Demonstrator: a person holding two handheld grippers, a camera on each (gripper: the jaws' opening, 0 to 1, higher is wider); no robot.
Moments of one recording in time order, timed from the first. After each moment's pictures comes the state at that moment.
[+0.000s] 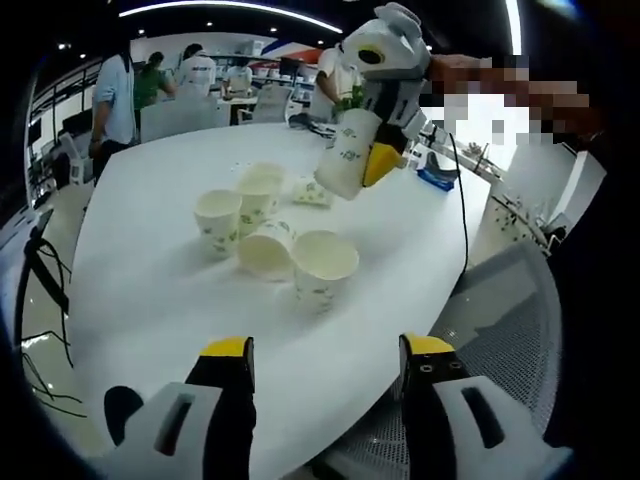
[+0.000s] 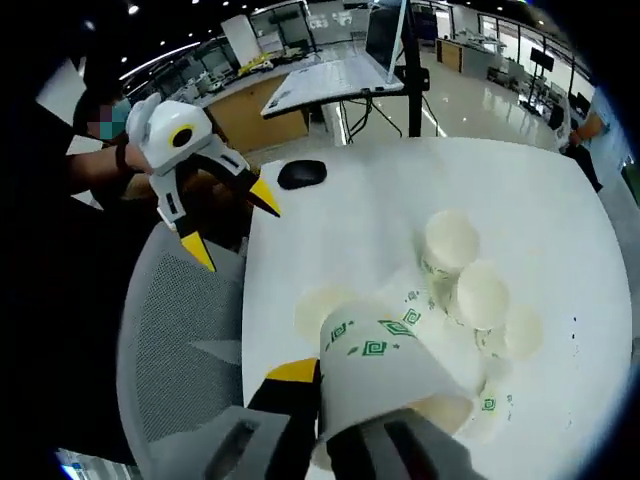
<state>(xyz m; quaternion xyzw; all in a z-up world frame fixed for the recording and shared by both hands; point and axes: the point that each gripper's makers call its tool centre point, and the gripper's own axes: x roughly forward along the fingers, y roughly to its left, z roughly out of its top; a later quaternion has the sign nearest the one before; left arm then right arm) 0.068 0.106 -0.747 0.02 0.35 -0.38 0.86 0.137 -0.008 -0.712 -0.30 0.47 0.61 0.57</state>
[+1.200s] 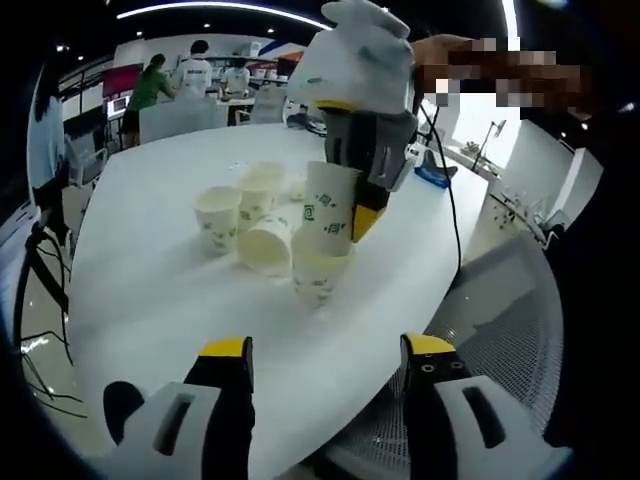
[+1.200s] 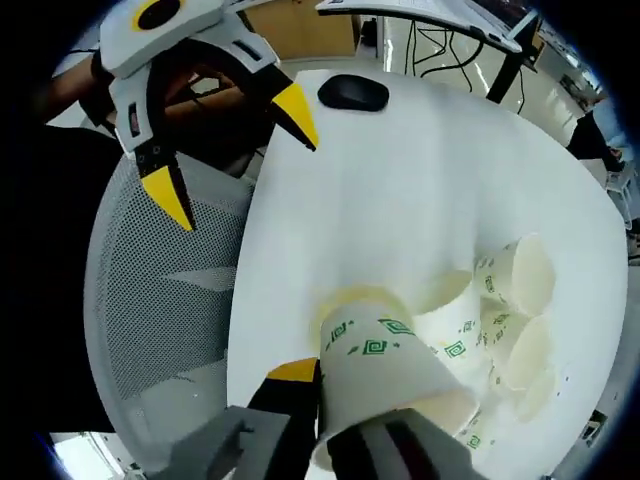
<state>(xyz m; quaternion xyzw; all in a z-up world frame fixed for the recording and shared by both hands) 0.062 0.111 -0.749 0.03 0.34 -0.38 0.86 0.107 0.012 -0.771 -0.46 0.50 0.59 0.44</state>
